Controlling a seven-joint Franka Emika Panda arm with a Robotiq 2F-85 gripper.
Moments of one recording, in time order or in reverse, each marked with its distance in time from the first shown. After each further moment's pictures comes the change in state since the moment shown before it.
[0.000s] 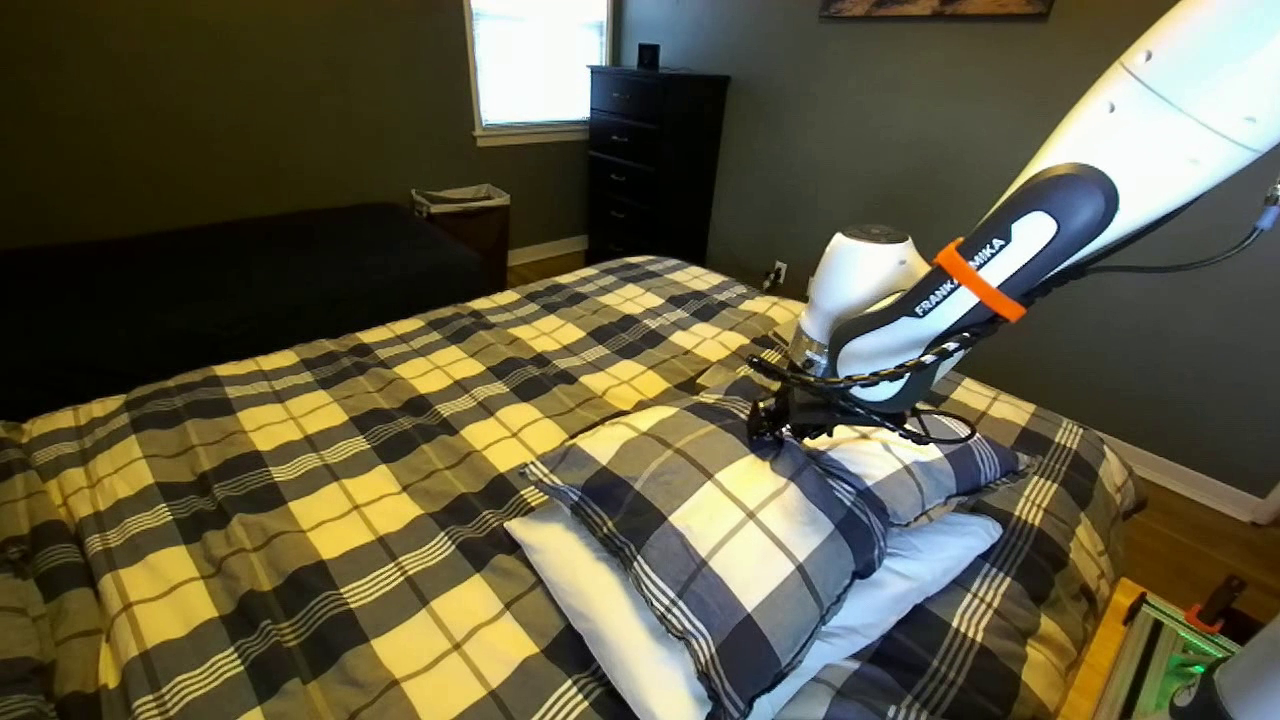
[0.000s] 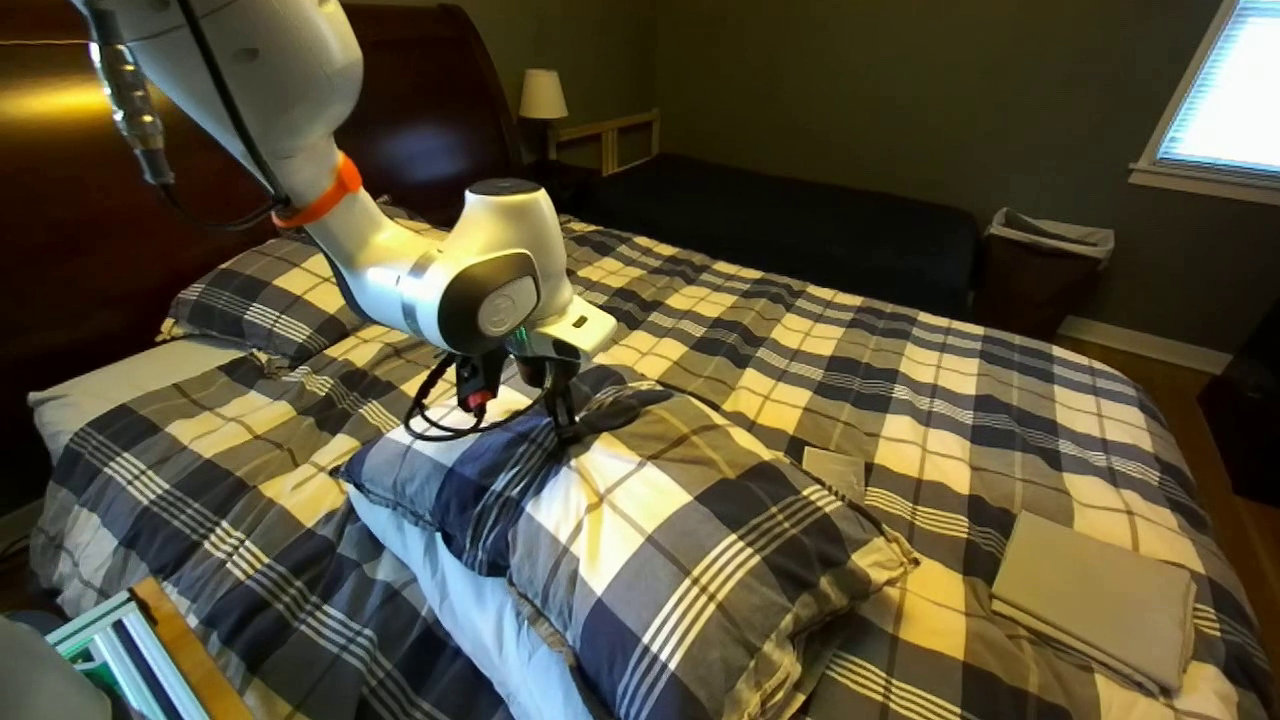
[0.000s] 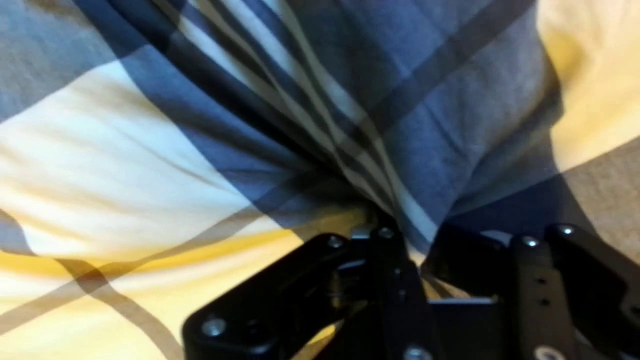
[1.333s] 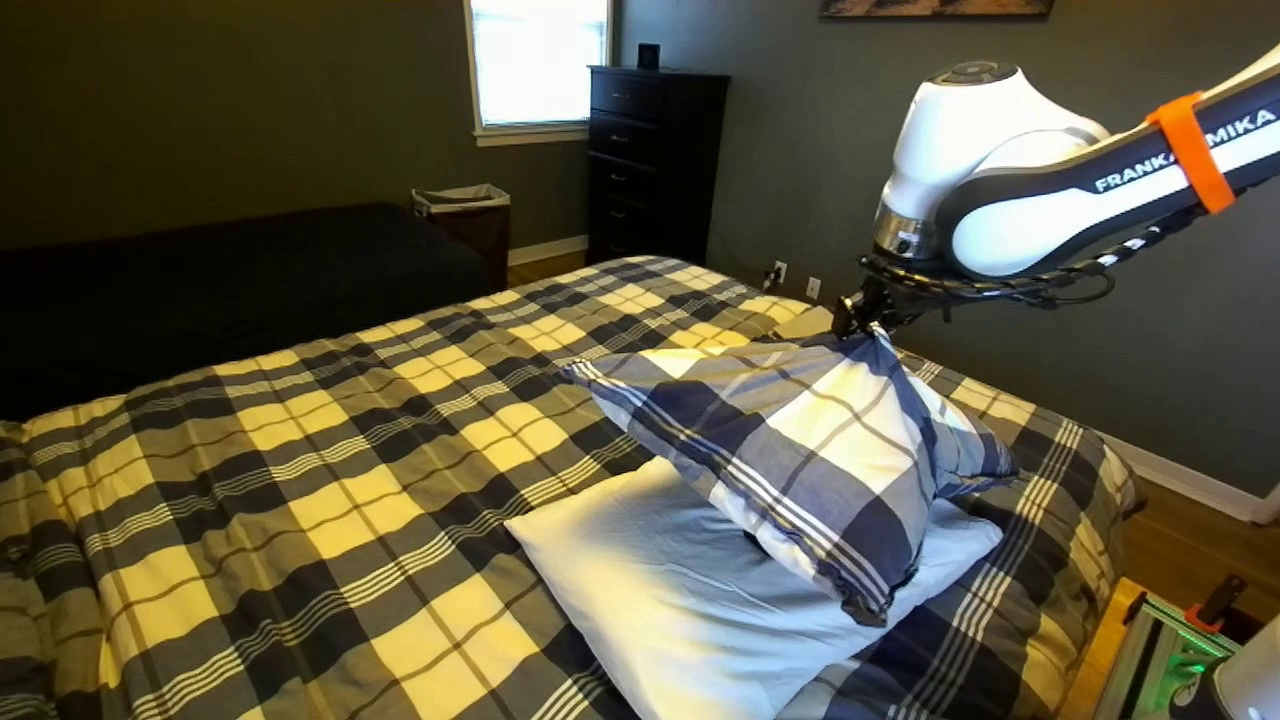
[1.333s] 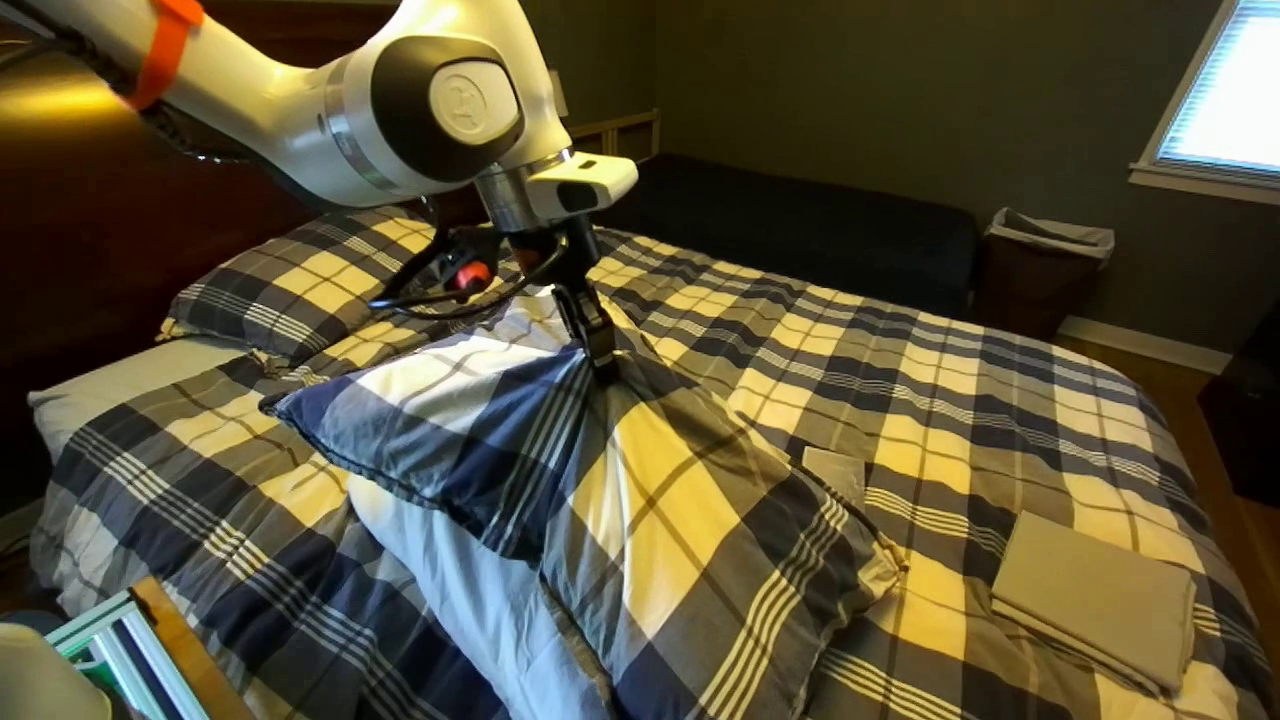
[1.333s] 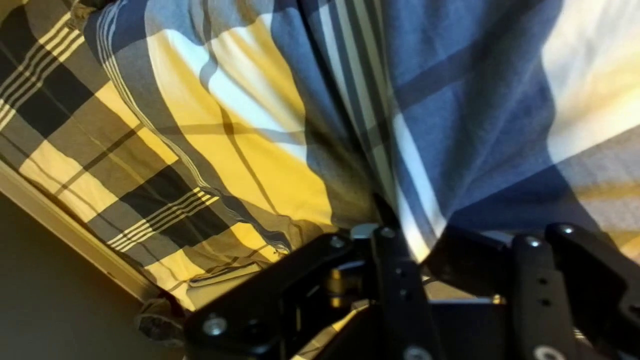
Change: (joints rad) arm -0.176 -0.447 0.057 -0.006 -0.310 -0.433 -0.047
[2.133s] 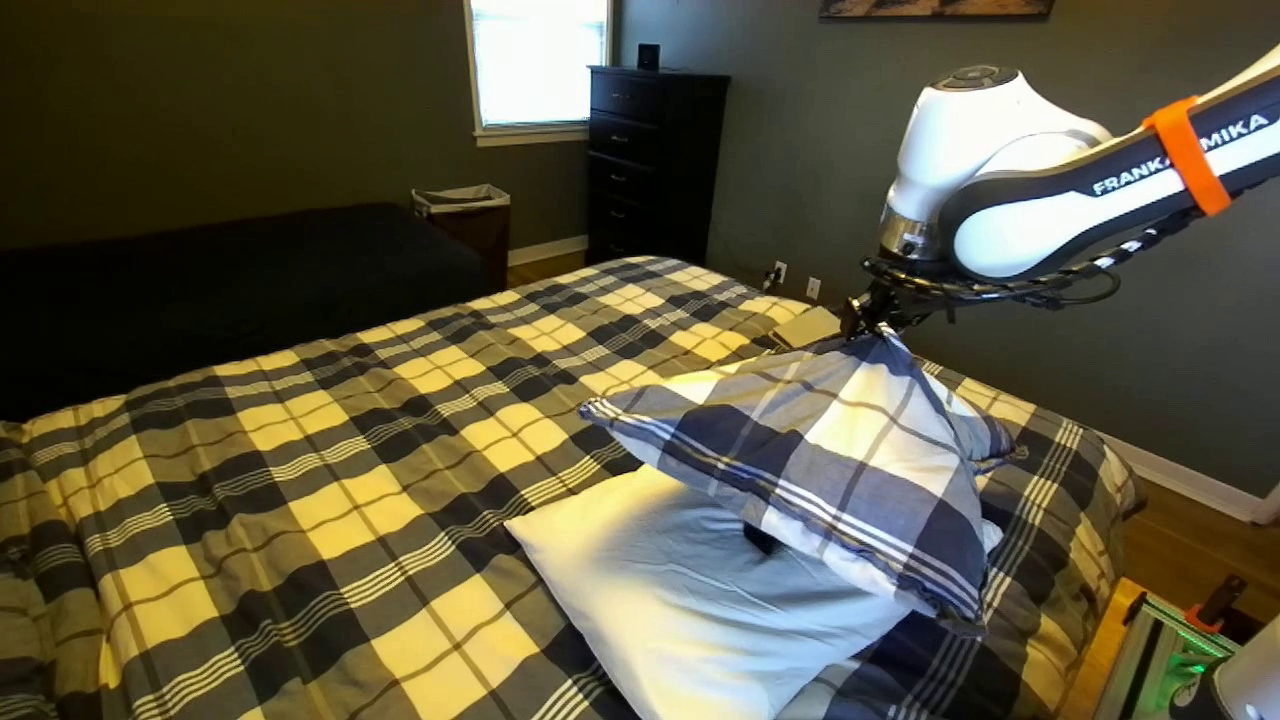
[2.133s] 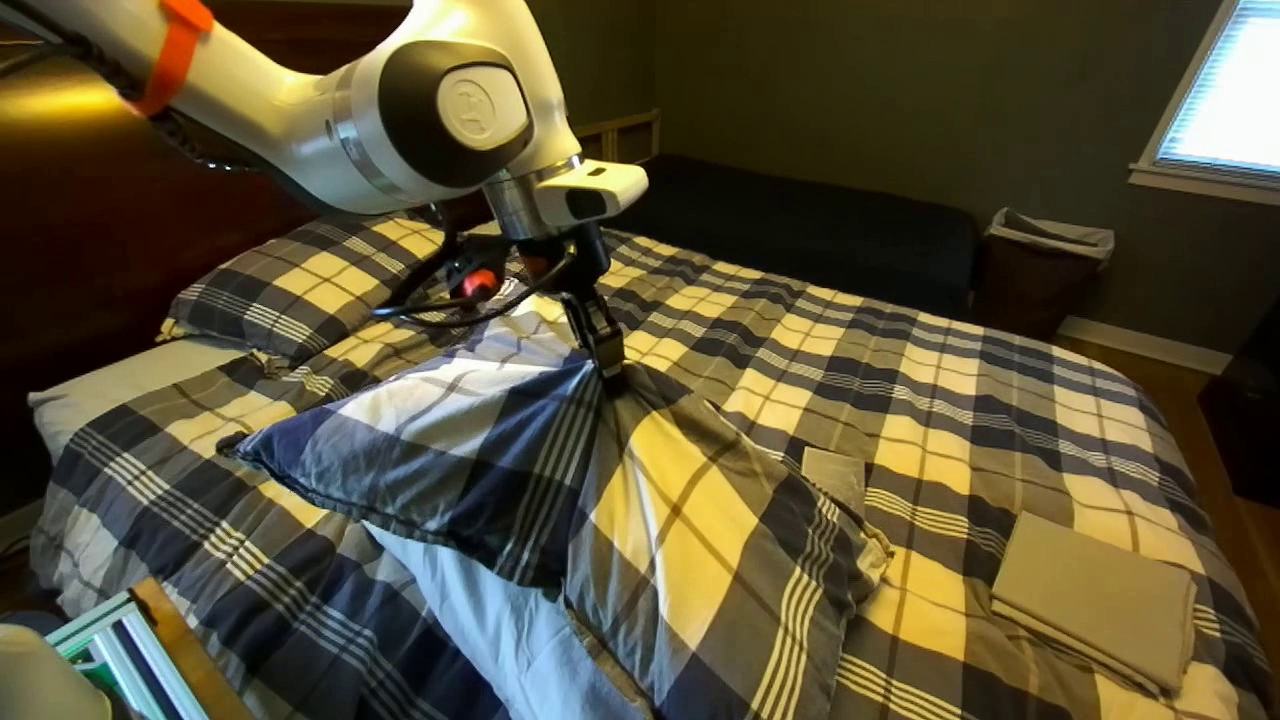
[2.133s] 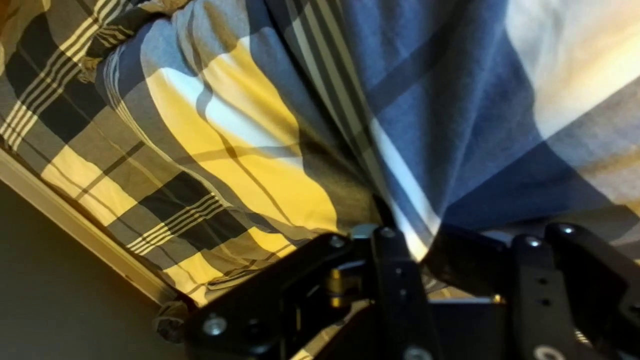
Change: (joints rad) arm -0.040 0.009 0.009 0.001 -0.020 -0.005 0.012
